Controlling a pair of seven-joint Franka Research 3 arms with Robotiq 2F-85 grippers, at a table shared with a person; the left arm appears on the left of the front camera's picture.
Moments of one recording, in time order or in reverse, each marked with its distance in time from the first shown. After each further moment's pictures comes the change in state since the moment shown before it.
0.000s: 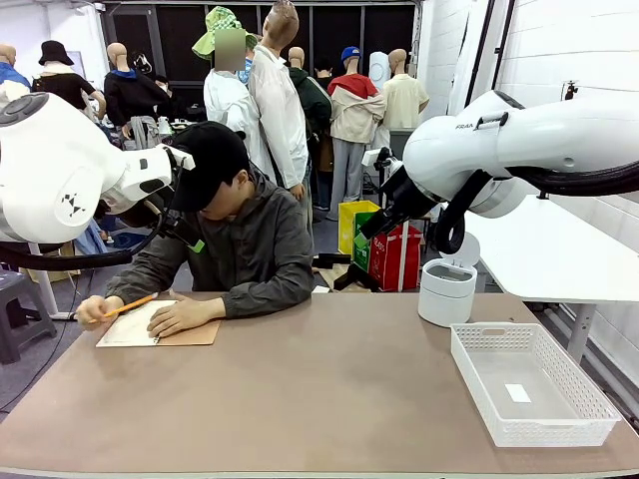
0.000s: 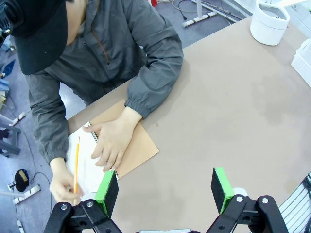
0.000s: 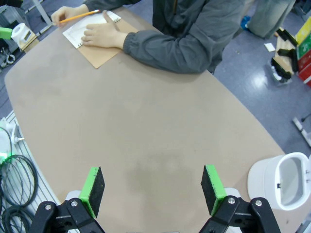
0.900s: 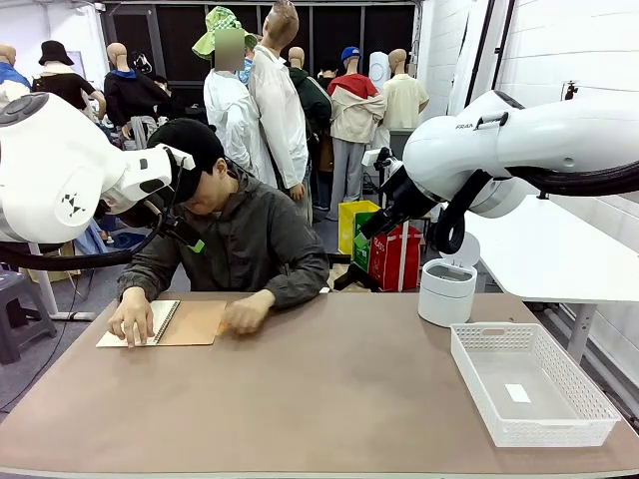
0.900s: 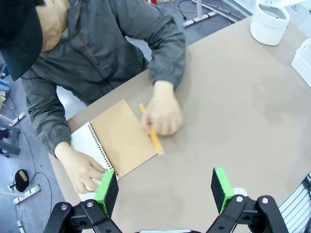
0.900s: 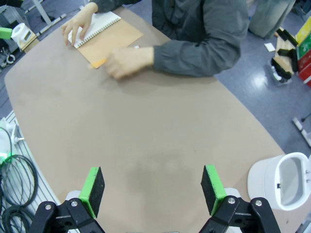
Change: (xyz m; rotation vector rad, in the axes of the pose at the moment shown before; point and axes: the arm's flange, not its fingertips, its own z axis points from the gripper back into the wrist) left arm 0.000 0.000 0.000 0.000 0.000 0.000; right arm 0.000 0.000 0.000 0.000 0.000 0.000
